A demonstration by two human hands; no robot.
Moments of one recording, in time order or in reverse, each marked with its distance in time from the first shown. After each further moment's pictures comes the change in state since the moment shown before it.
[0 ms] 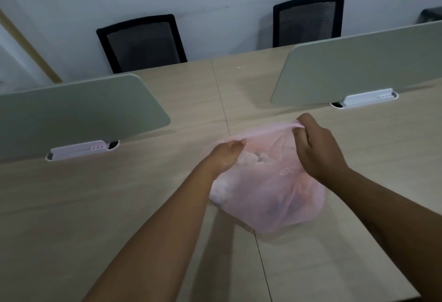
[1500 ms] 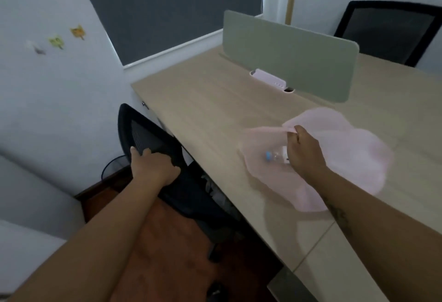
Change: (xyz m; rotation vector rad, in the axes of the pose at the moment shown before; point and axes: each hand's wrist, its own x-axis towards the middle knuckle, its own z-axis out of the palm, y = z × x) left_hand -0.434 -0.179 0.018 0.679 0.469 -1.276; right_hand -0.117 -0.152 0.113 0.332 -0.779 -0.361
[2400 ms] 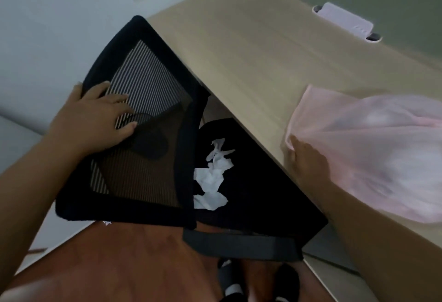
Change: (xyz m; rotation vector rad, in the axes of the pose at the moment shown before) left_hand 0.140 -0.258 0.064 0.016 0.388 0.250; right_hand 0.006 0.011 0.261 -0.622 -0.256 -0.032
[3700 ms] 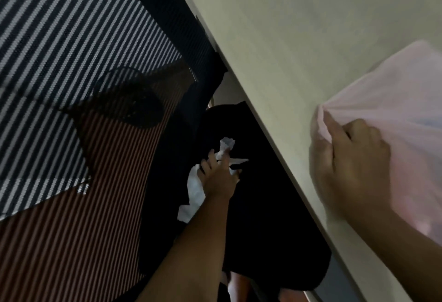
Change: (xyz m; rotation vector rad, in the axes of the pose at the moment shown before) left_hand 0.132 0.304 0.341 -0.656 -0.288 -0.546; right_hand 0.149 -0.063 0.042 -0.098 0.206 -0.245
